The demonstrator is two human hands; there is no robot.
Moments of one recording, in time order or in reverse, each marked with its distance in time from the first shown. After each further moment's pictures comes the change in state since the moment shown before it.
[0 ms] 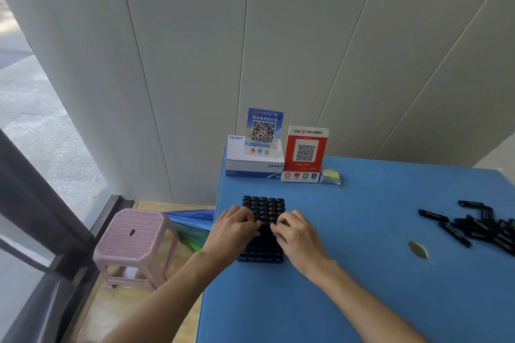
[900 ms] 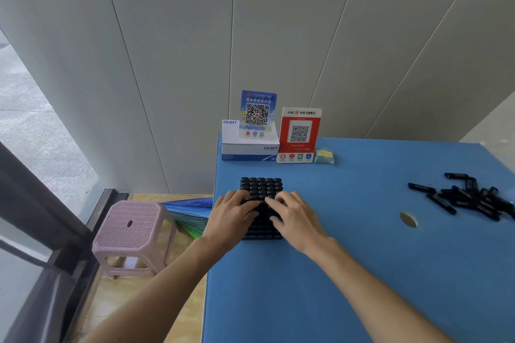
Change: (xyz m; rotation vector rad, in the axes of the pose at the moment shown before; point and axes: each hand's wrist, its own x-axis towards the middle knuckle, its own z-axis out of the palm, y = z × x) left_hand -0.013 0.006 -0.001 0.054 0.051 -0.029; right_hand -0.007 -0.018 -0.013 -0.063 -0.186 0.109
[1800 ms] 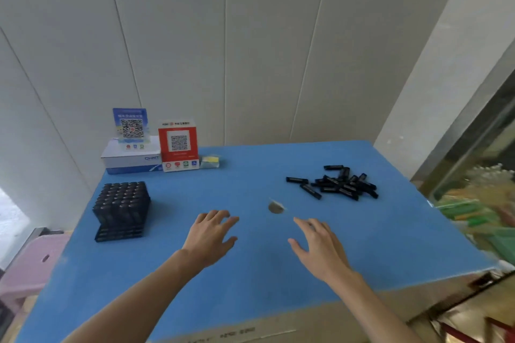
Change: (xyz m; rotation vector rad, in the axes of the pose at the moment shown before) left_hand 0.046 0.287 0.108 0.245 -0.198 0.149; right_hand -0.271 0.278 -0.118 0.012 0.009 0.383
